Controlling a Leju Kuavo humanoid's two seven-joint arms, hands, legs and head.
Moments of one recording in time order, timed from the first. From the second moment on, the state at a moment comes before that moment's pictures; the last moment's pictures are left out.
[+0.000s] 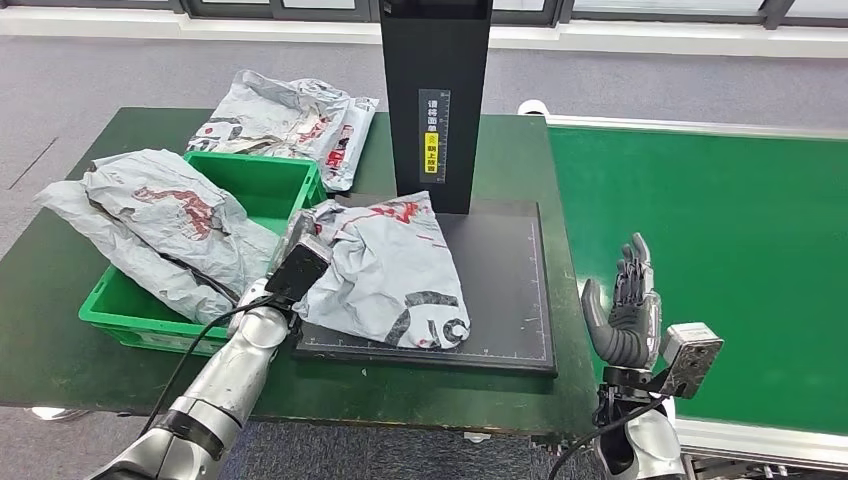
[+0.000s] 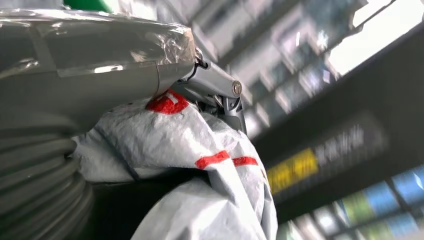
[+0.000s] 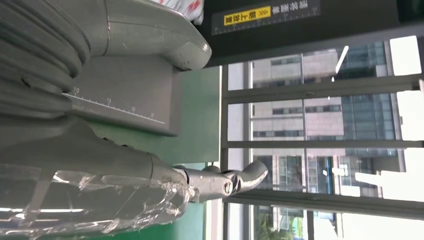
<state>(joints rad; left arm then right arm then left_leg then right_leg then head) -0.53 -0.06 -0.27 -0.95 -0.35 0.20 -0.56 -0.06 0.05 0.03 -1.40 -0.05 -0.08 -0.47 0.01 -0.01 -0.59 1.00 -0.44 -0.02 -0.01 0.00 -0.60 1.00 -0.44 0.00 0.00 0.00</state>
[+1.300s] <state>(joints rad) -0.80 0.22 0.08 -0.58 -0.78 0.29 -0.60 0.06 0.06 -0.05 -1.56 -0.12 -0.09 -0.46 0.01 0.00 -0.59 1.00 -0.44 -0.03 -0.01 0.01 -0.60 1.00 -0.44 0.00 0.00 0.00</state>
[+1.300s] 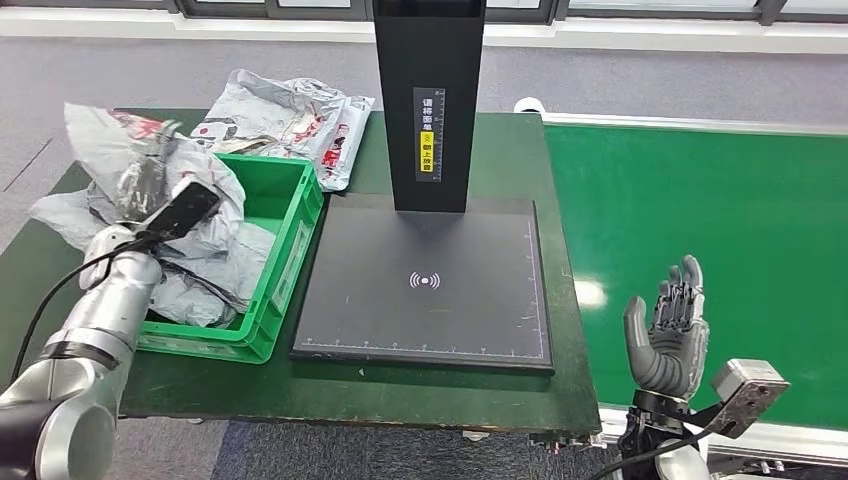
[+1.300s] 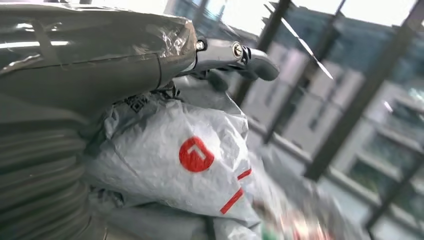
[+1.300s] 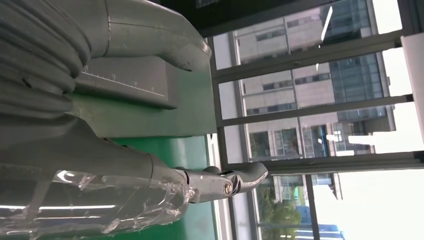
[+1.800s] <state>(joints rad) -0.62 0.29 0.04 -0.72 -0.50 0.18 -0.70 0.07 0.04 -0.06 -1.55 -0.14 -0.06 -0.47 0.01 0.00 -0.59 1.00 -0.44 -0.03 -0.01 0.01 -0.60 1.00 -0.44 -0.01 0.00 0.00</state>
